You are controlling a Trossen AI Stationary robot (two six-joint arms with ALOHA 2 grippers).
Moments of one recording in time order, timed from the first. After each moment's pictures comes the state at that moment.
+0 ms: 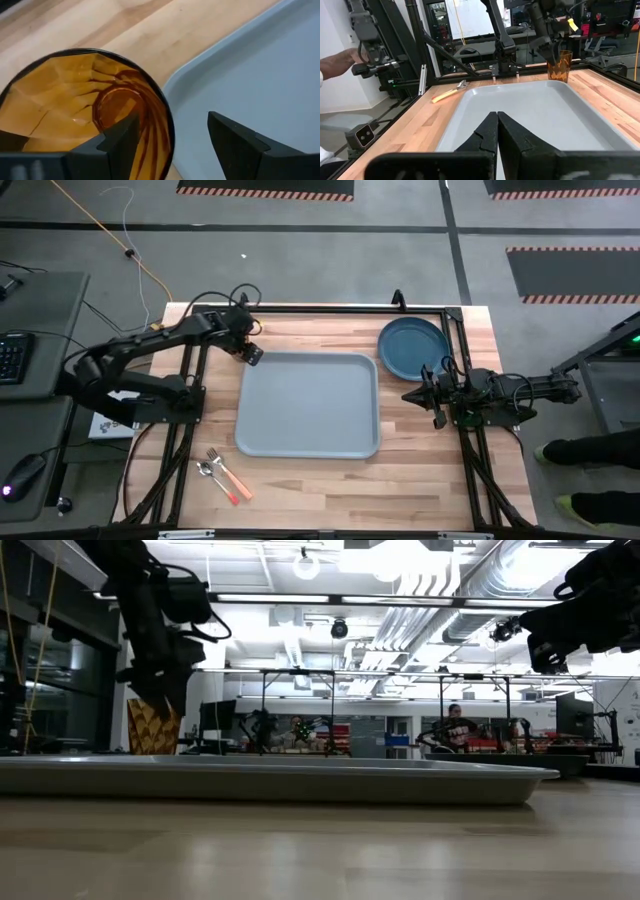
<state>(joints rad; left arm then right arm) 0.66 1.22 0.77 -0.75 -0.08 -0.30 0.10 0.03 0.01 0.01 -0.01 0.13</state>
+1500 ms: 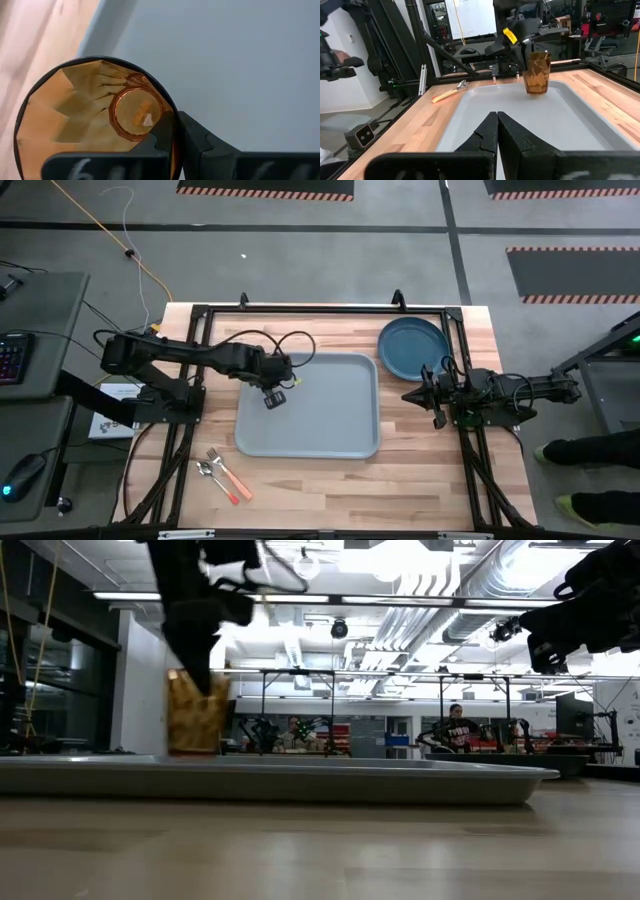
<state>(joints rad) 0.05 1.46 1.06 -0.92 -0.24 -0.37 0.10 0.03 0.01 0.01 -0.01 0.13</state>
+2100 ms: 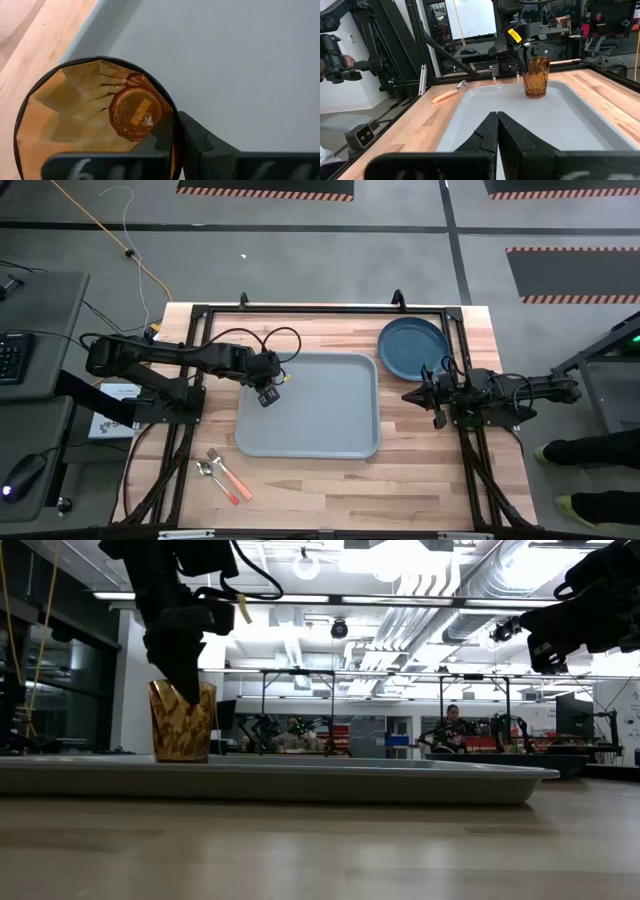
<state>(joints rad) 0.09 1.34 0.90 -0.78 -0.20 -0.42 0.10 0.03 0.01 0.01 -0.01 0.13</state>
